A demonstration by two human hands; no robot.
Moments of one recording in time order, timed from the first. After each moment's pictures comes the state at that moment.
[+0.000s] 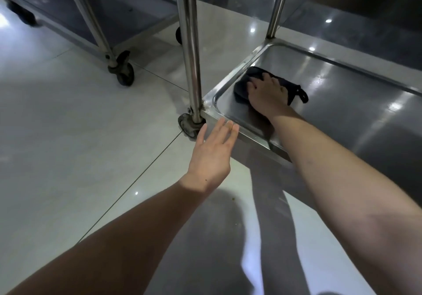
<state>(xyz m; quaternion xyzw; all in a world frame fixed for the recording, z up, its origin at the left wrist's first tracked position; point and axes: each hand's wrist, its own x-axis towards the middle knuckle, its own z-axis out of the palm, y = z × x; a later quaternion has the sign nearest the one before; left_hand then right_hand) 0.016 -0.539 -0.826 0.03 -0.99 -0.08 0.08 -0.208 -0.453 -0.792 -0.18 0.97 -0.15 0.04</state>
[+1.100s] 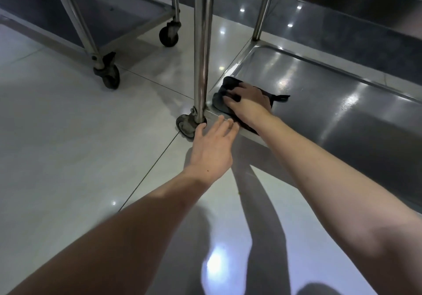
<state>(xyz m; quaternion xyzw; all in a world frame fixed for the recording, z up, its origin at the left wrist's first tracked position) 0.022 -0.567 -0.818 -0.01 -0.99 -0.07 0.09 -0.129 -0.479 -0.774 -0.17 0.97 -0.18 0.03</state>
